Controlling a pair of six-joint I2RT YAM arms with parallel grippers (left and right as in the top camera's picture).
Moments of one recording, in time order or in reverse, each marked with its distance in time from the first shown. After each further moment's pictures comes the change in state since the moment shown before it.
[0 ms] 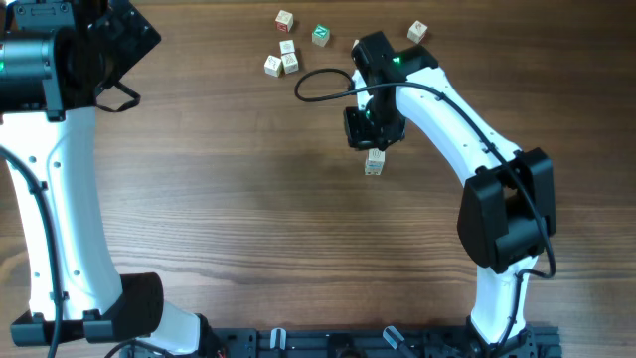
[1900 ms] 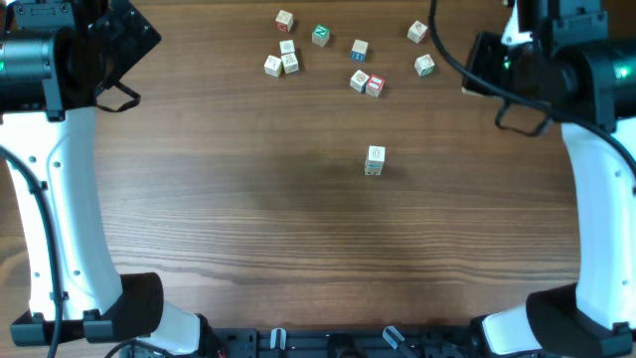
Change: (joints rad) left arm 0.000 0.000 0.000 0.000 0.000 0.000; right arm -0.207 -0.441 0.390 -0.352 0.330 0.148
